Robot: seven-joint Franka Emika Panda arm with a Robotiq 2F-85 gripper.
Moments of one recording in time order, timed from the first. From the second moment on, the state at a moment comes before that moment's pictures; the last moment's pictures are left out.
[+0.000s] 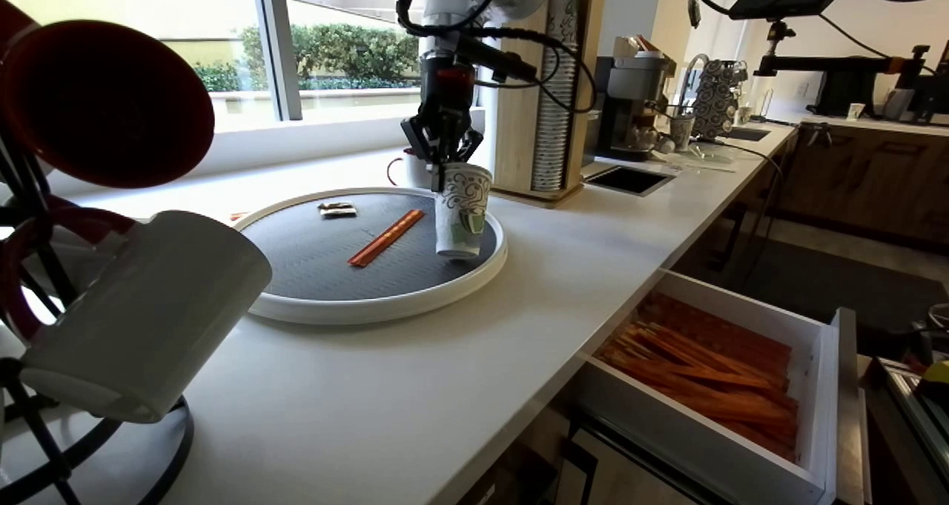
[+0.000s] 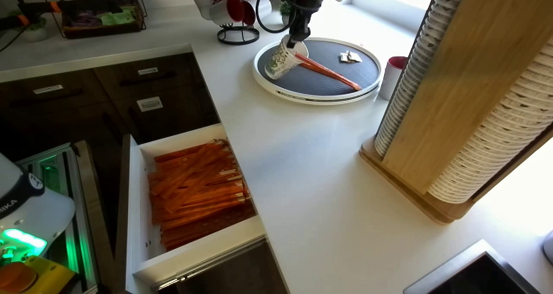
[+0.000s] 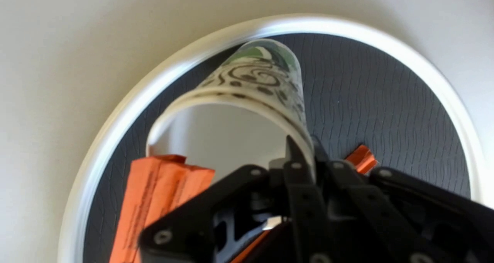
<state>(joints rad) -0.11 0.73 0.00 -1.07 0.29 1.65 0.25</state>
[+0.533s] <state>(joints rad) -0.10 0.70 0.00 -1.11 0.17 1.69 0.11</state>
